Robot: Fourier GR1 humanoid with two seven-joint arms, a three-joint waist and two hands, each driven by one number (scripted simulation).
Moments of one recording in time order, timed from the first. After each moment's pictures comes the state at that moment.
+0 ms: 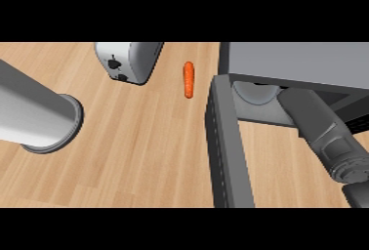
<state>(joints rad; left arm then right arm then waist) 0.35 0.09 0.57 -2.20 0.49 -0.50 0.08 -1.10 -0.27 0.07 -0.06 0.30 -0.80 -0.58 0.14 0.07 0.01</state>
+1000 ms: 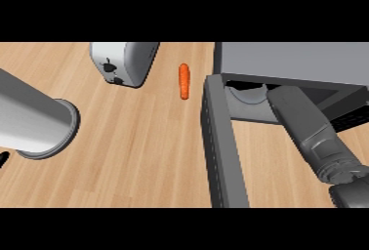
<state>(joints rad) 0.31 0.09 0.43 -2.16 0.44 -0.61 0.07 -1.10 -0.21 -0.05 -0.10 0.18 -0.44 -0.75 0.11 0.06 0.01</state>
